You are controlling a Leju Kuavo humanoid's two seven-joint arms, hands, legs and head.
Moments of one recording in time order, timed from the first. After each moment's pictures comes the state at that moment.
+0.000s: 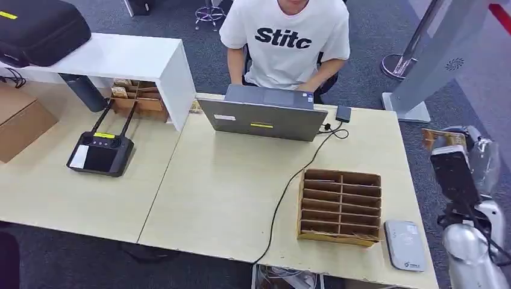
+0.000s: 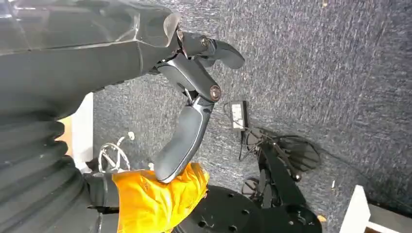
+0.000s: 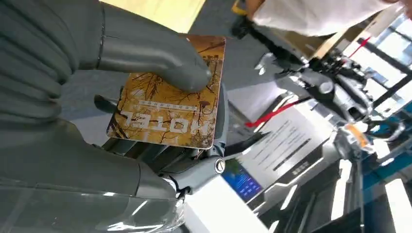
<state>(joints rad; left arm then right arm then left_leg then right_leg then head) 0.41 -0.36 0.66 -1.21 -0.29 -0.21 0.41 -0.24 -0.30 -0.02 -1.52 0.56 -0.39 -0.16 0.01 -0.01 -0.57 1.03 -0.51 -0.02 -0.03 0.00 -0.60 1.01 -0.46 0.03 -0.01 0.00</state>
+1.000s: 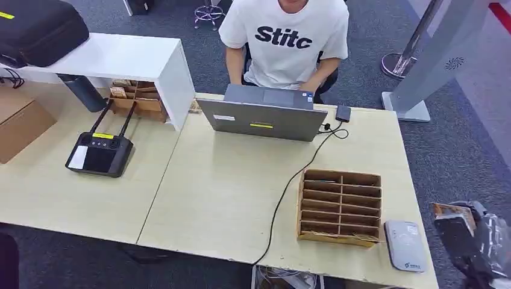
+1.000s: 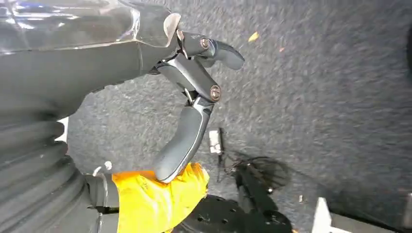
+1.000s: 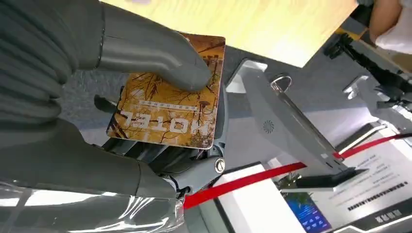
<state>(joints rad) 0.62 -0.36 0.47 -1.62 -0.26 -0.13 0.47 0.20 -0.21 -0.21 -1.76 0.65 -0.27 -0.08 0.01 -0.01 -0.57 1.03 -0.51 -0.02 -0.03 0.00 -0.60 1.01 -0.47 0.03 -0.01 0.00</state>
